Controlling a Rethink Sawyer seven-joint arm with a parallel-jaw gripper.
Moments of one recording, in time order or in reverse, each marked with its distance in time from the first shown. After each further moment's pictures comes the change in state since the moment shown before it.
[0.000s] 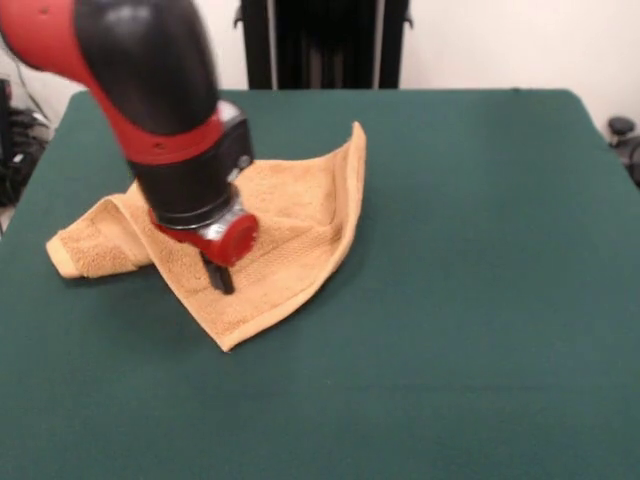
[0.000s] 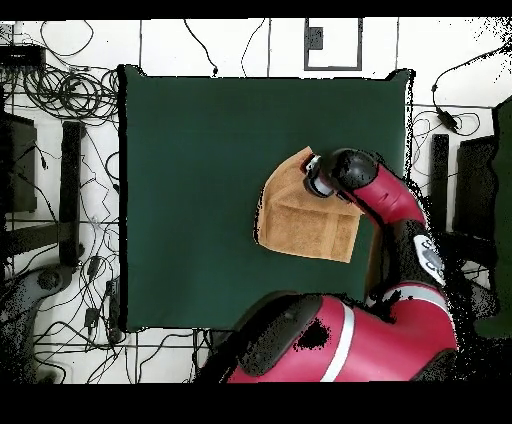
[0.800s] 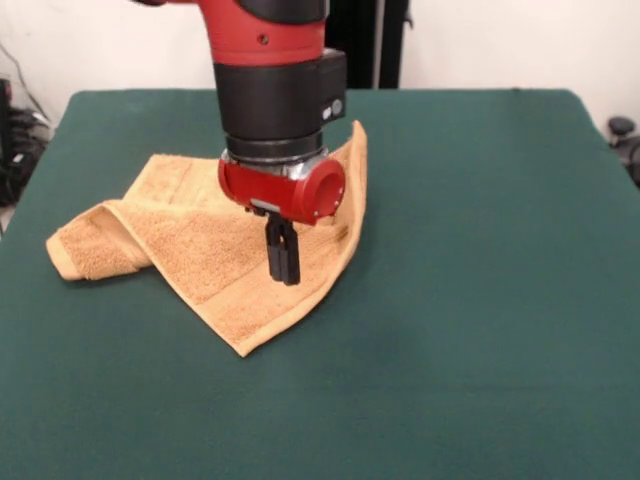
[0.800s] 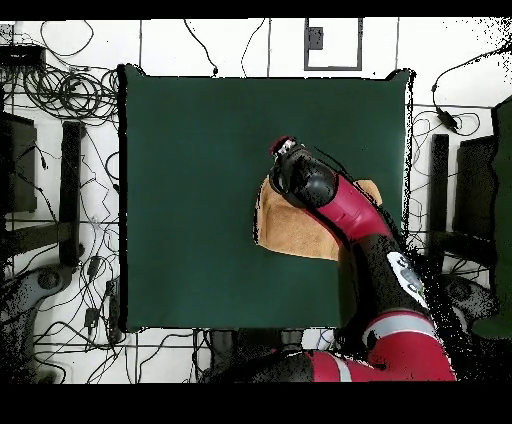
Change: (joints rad) arm 0.040 -0.217 0.143 0.313 0.054 -0.445 0.000
